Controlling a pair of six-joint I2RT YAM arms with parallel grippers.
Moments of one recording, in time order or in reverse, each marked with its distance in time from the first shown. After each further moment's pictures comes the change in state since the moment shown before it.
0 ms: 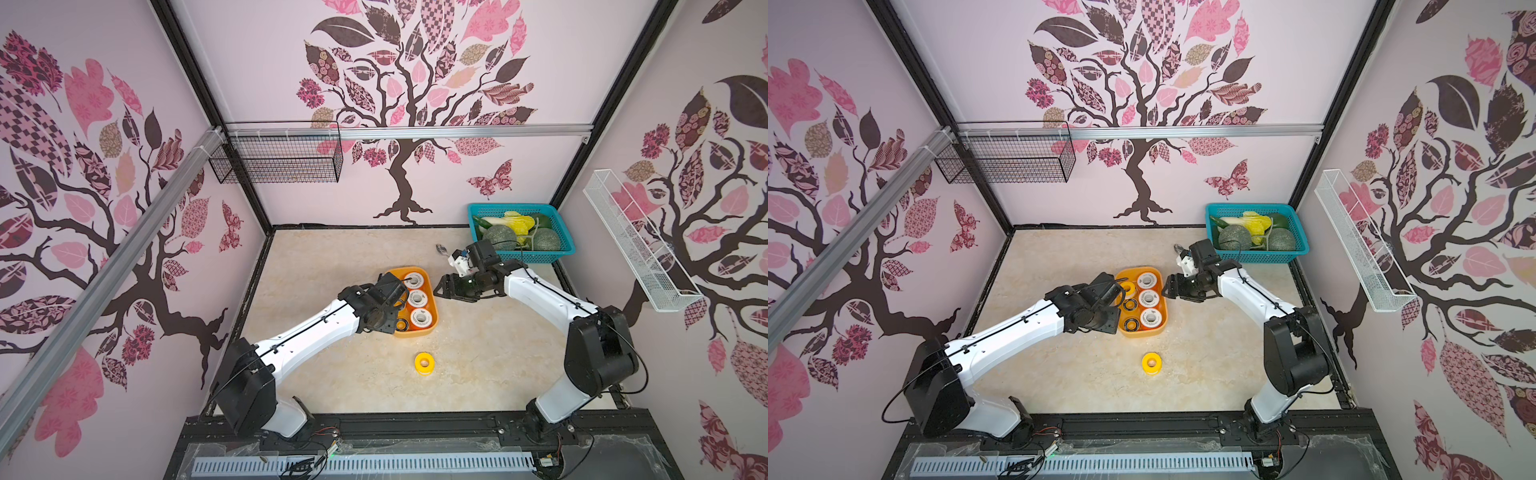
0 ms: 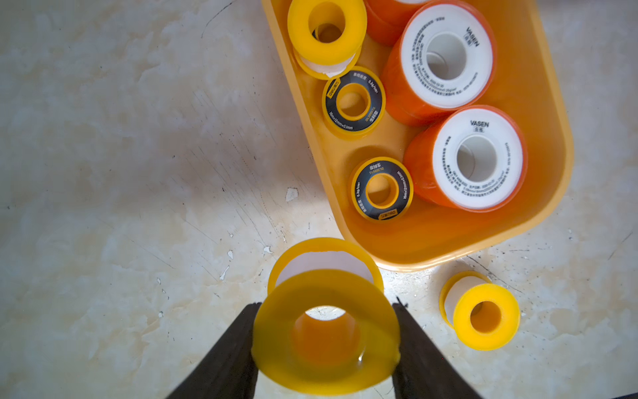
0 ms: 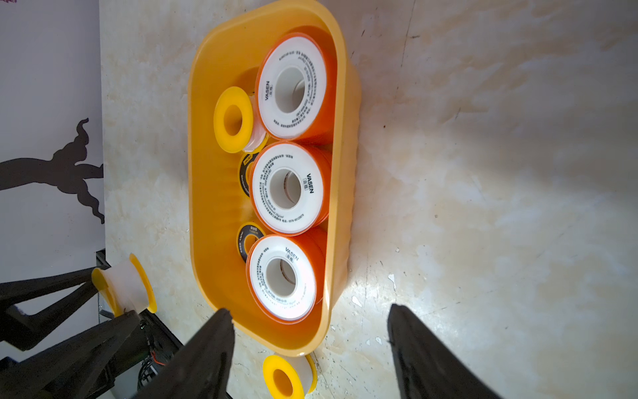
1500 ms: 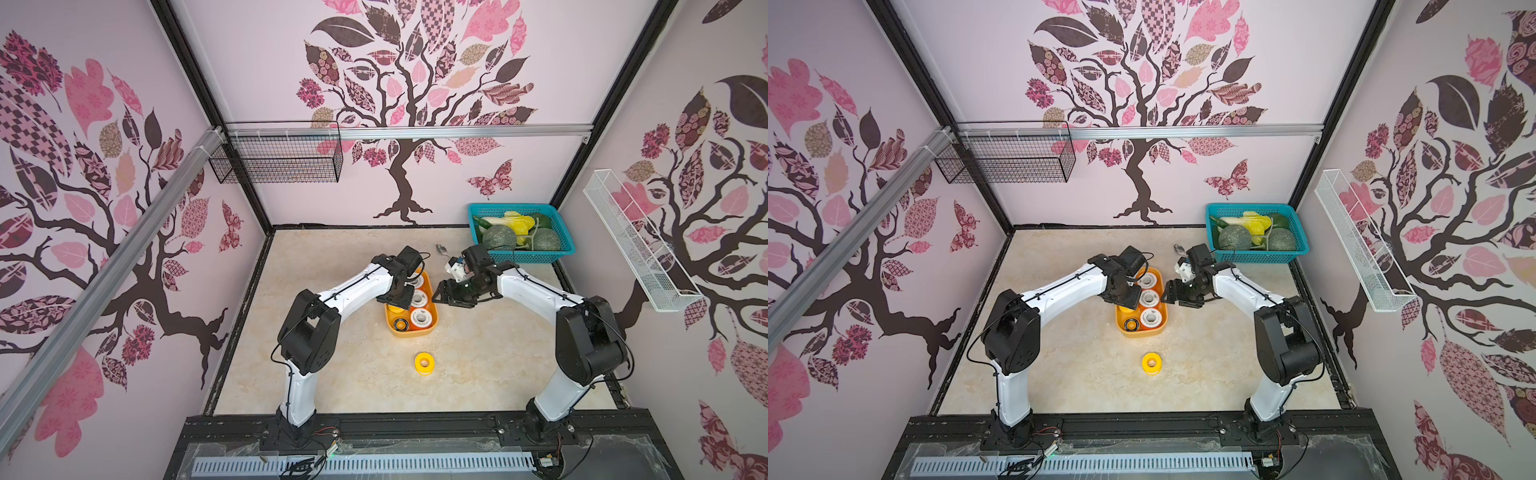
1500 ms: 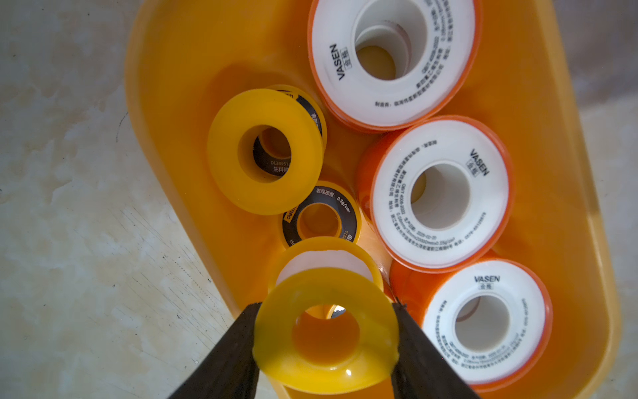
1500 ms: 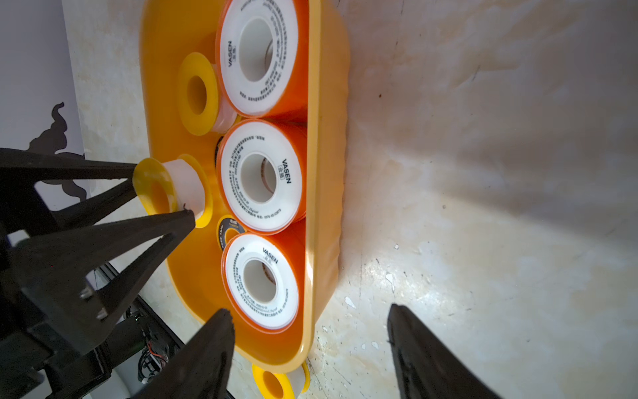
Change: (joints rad) left arm 0.109 0.484 0.417 -0.048 0.101 0.156; right arm 0.000 0.078 -0.013 0.000 -0.030 -0.008
